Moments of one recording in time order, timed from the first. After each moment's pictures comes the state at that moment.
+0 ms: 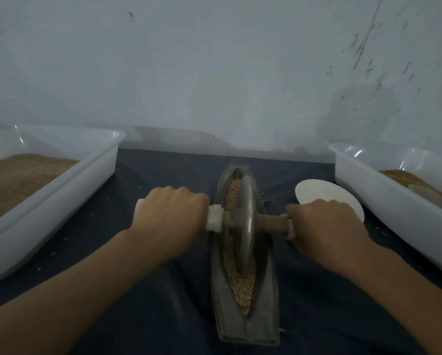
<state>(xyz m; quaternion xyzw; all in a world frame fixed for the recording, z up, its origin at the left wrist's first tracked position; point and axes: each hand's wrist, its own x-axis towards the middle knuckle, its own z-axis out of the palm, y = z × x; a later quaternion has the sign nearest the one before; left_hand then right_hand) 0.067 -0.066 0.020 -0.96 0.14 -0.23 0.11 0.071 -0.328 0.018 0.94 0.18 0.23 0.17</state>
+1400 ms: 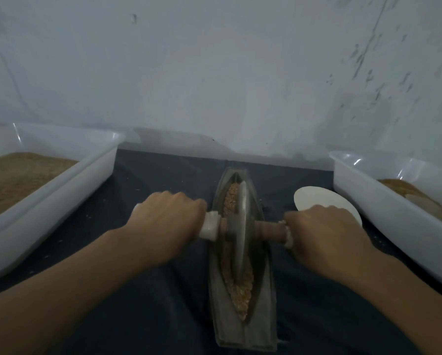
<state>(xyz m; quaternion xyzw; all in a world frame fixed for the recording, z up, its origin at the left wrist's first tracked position) 0.069 -0.057 0.022 -0.96 0.19 -0.19 0.10 0.065 -0.326 0.030 0.95 0.18 0.19 0.16</state>
